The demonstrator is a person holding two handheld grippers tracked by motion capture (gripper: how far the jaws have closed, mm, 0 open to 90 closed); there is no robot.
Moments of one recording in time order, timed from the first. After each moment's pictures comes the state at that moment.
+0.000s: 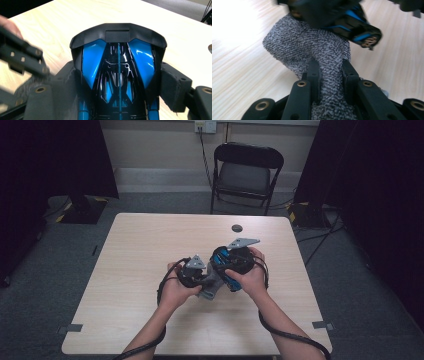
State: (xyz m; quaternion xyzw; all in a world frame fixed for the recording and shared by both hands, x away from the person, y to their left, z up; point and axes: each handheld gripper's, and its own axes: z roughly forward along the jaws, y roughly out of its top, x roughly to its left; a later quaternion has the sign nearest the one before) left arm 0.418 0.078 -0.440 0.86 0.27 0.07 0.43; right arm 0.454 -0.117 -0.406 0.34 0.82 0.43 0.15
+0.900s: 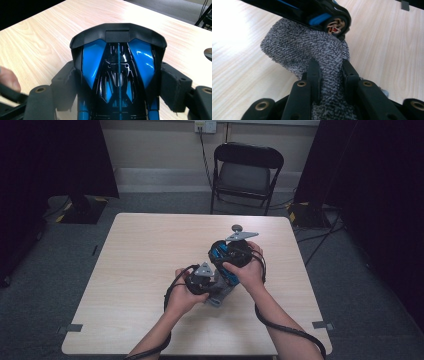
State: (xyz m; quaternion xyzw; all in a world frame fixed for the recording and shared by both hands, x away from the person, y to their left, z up) left arm 0.407 0.058 -0.453 0.87 0.24 0.05 0.43; right arm 0.468 -0.111 -0.396 0.36 0.81 0.43 0.15
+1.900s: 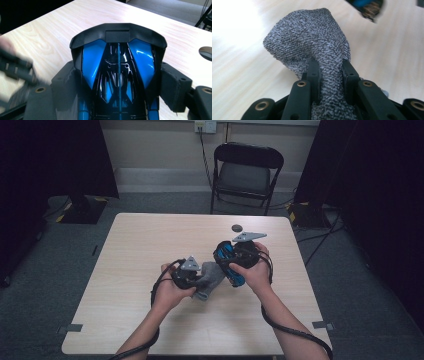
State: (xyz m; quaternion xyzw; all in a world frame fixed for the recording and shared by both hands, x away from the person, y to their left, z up) left arm 0.419 0.102 -0.437 0.86 0.28 0.09 0.41; right arm 0.461 -0.130 -0.393 0.35 0.81 0.45 0.14
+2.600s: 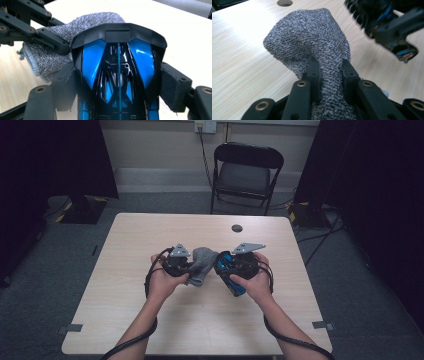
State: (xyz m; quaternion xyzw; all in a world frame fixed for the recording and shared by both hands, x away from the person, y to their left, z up) left arm 0.437 0.118 -0.421 0.83 0.31 0.11 0.44; right arm 0.442 -0.131 -0.414 0.33 0.82 0.44 0.14
